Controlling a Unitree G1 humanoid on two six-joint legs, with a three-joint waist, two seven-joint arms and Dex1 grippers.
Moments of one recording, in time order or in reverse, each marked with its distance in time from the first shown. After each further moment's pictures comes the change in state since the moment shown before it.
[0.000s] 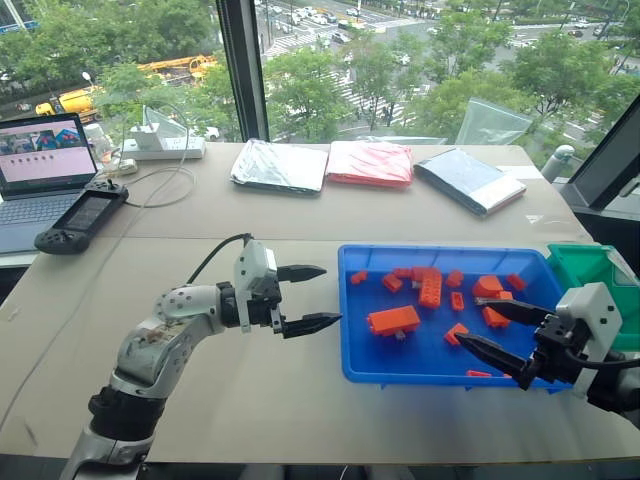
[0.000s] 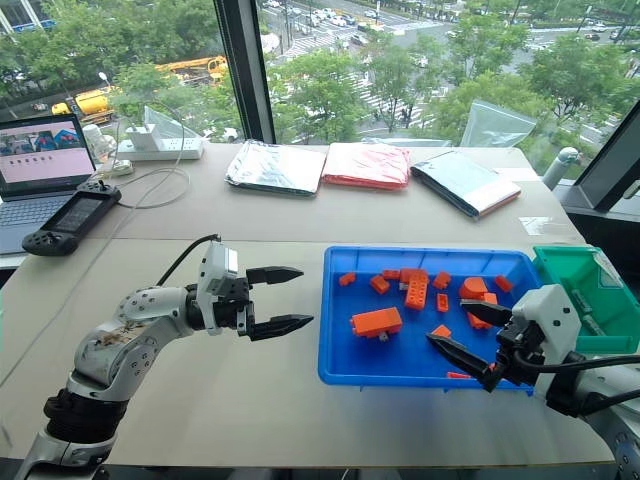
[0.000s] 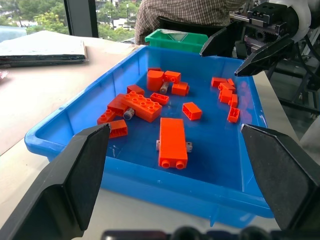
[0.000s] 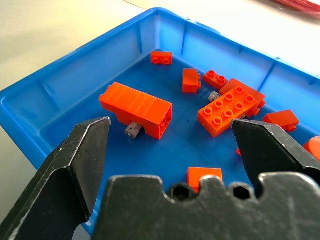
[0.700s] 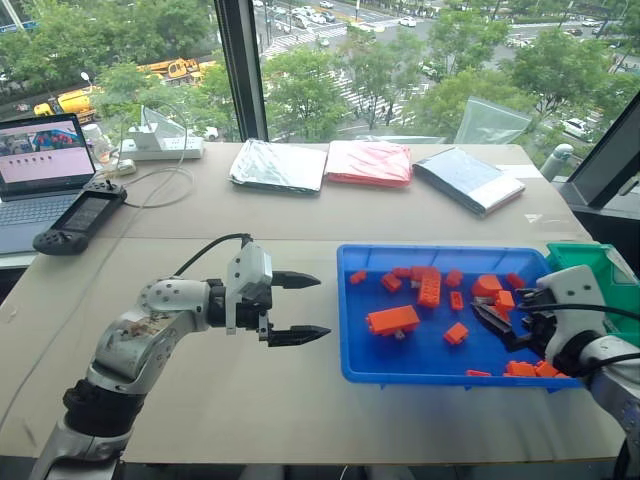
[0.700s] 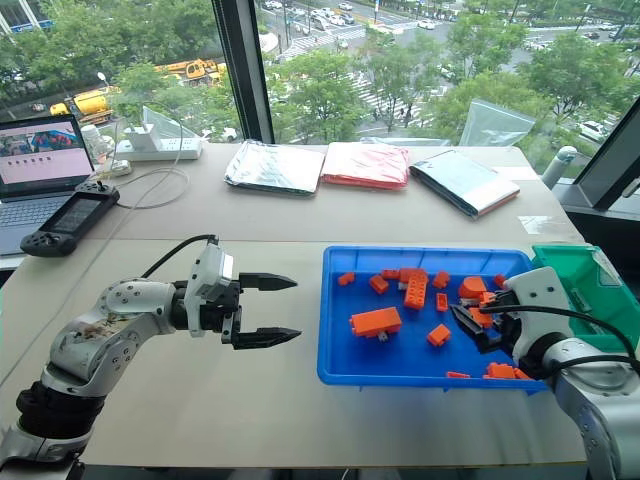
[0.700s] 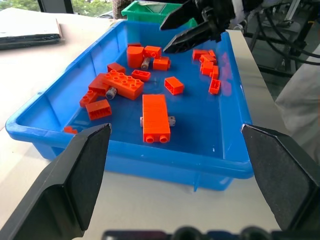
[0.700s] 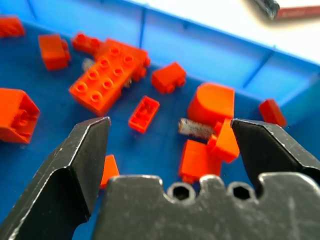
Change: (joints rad) left arm -0.024 0.124 -0.008 -0.038 -0.009 0.048 -0.102; right arm -0.240 0.087 0.148 0.062 -0.215 0.323 -0.516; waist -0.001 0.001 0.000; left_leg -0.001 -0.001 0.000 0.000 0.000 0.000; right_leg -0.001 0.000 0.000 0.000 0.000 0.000
